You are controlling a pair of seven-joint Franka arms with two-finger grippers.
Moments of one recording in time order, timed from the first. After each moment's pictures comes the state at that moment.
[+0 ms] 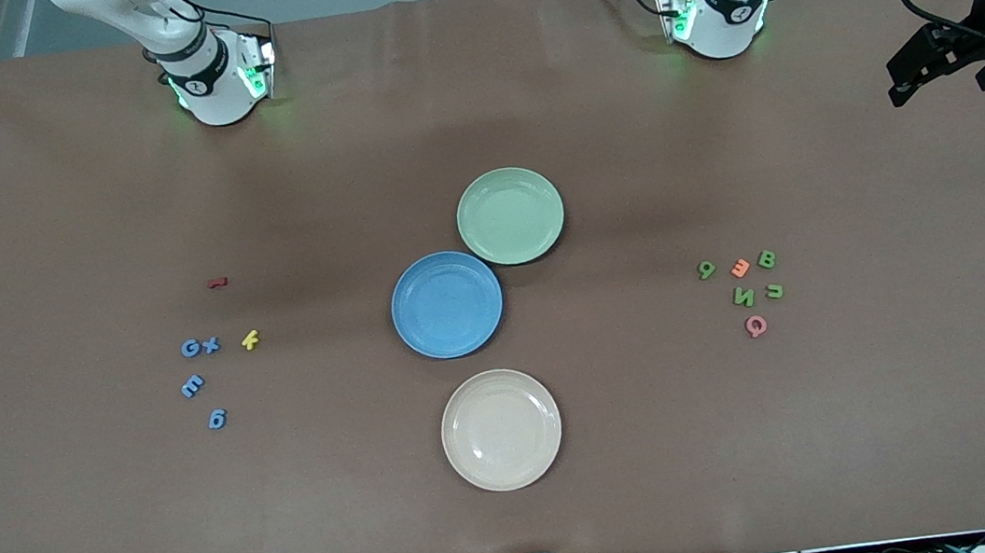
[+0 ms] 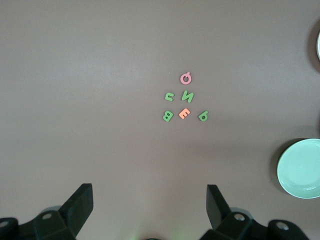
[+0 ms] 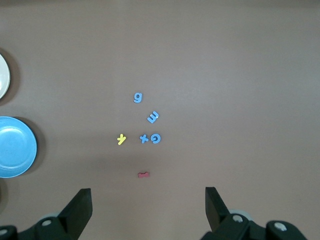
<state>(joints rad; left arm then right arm) 0.10 -0.12 -0.18 -1.64 0.01 1.53 -0.10 0.09 0.03 -0.17 -1.44 -0.01 1.54 -0.07</state>
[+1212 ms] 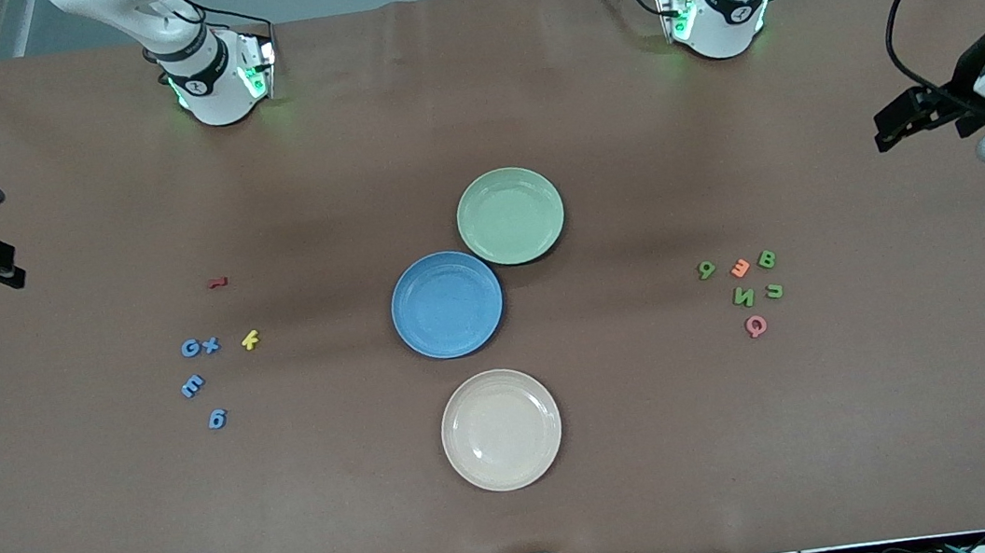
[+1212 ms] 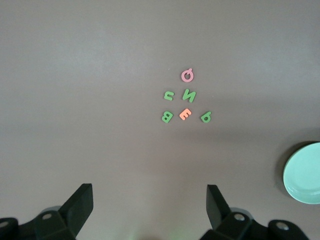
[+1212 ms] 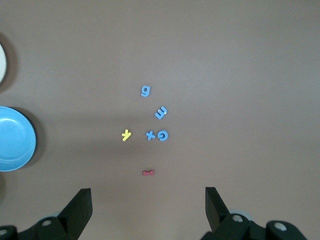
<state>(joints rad) 0.10 0.00 -0.17 -1.65 0.01 1.59 -0.10 0.11 0.13 -0.16 -1.44 0.00 1.55 -0.07</state>
